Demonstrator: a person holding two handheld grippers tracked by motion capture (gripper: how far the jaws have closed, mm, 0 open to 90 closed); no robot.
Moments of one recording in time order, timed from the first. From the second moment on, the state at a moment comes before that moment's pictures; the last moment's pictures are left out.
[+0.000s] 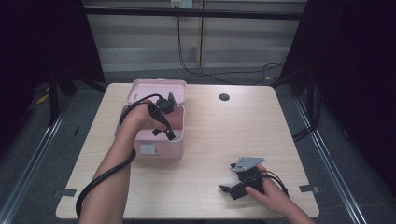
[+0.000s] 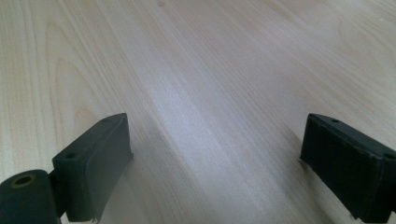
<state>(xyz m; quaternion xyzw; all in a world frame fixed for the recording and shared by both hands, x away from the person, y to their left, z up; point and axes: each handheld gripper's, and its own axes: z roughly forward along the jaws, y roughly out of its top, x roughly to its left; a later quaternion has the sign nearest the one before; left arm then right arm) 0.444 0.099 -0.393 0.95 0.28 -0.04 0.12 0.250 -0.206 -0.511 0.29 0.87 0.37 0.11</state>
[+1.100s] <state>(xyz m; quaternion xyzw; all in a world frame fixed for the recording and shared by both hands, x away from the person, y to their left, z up) 0.427 0.137 -0.350 0.95 0.29 -0.04 0.13 0.250 -0.206 -0.511 0.29 0.87 0.37 0.11</state>
